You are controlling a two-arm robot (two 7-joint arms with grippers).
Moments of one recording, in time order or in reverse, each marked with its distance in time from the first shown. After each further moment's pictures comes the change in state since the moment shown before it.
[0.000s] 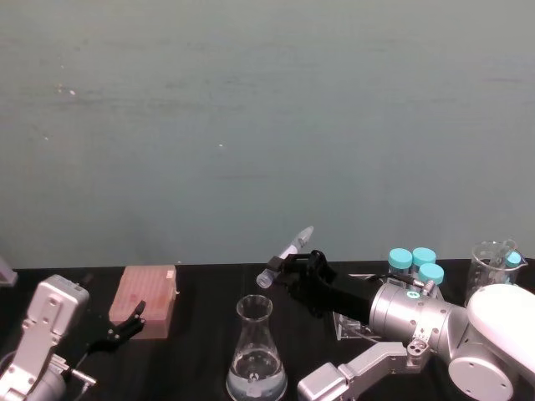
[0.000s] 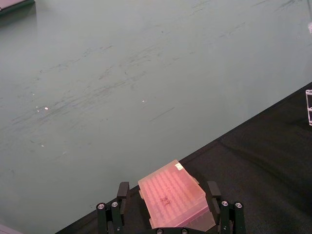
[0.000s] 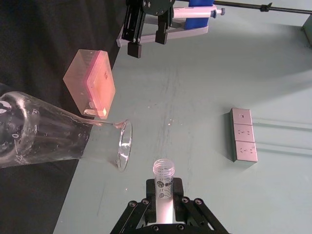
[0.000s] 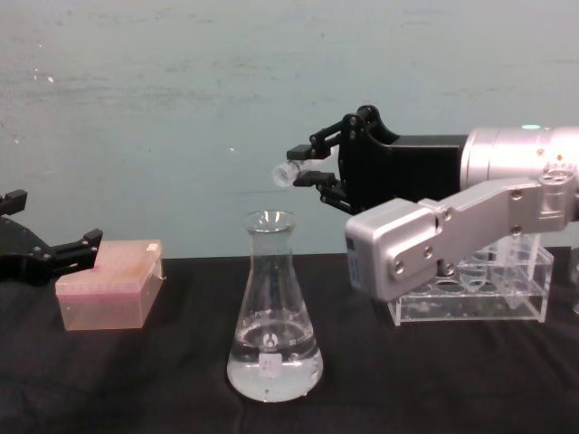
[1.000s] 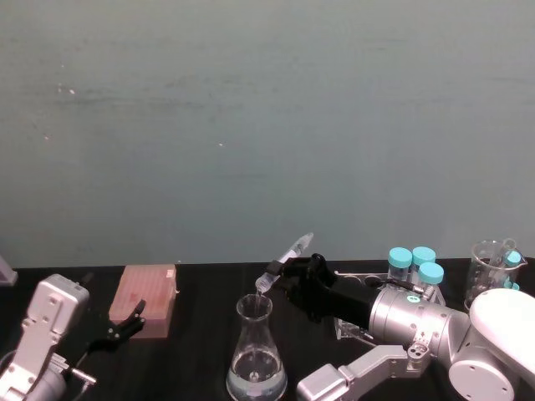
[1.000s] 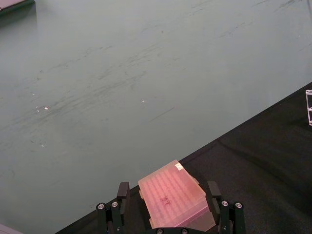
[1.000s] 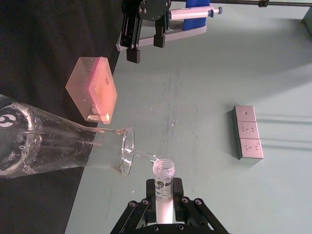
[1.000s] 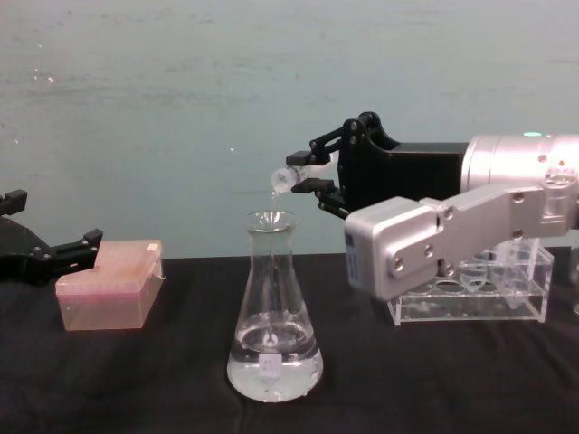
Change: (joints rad) left arm 0.000 0.000 0.000 0.000 0.000 0.000 0.000; right arm -0.027 -0.005 0.025 -0.012 0.037 -0.009 0.028
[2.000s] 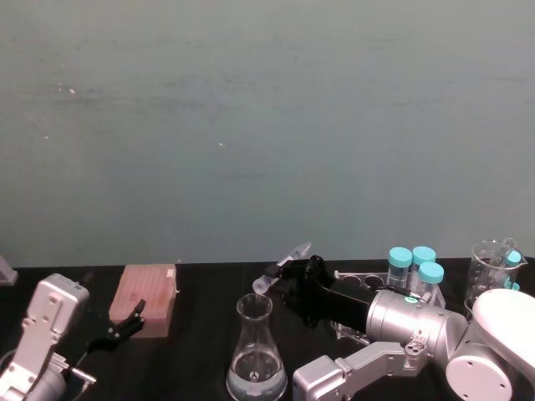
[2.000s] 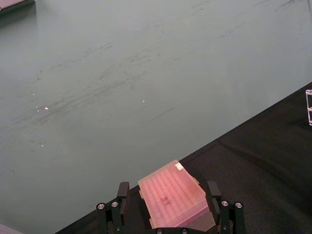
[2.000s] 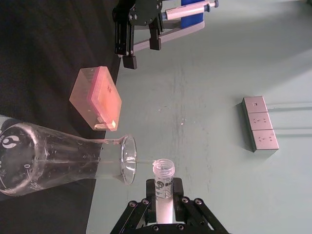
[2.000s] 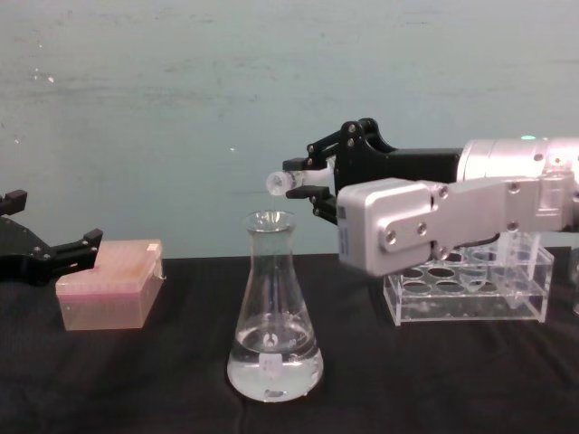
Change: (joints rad) left arm 0.000 0.000 0.000 0.000 0.000 0.000 0.000; right arm -0.025 -0.022 0.041 -0.005 0.099 -0.008 0.086
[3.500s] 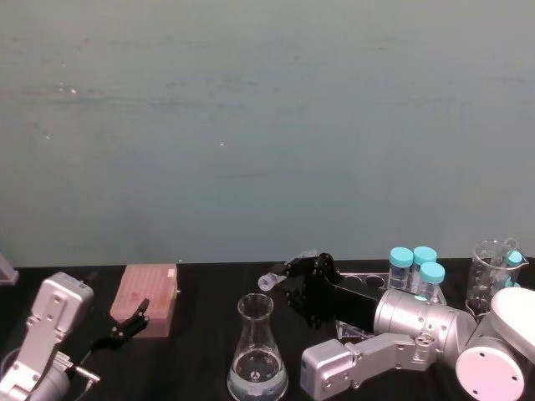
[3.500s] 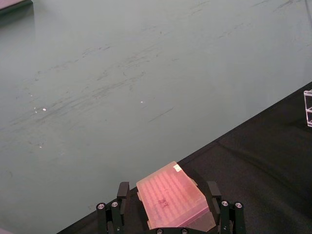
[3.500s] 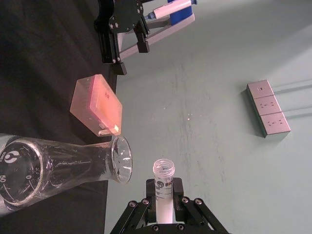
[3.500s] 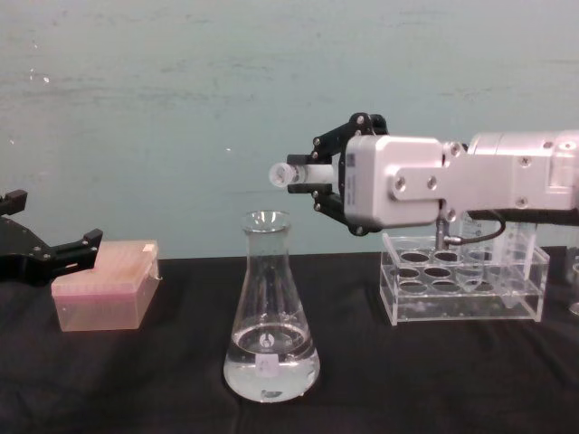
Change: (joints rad) left arm 0.000 0.000 0.000 0.000 0.000 0.000 0.000; right arm -0.032 -0.012 0.064 -0.021 0.137 -0.006 0.108
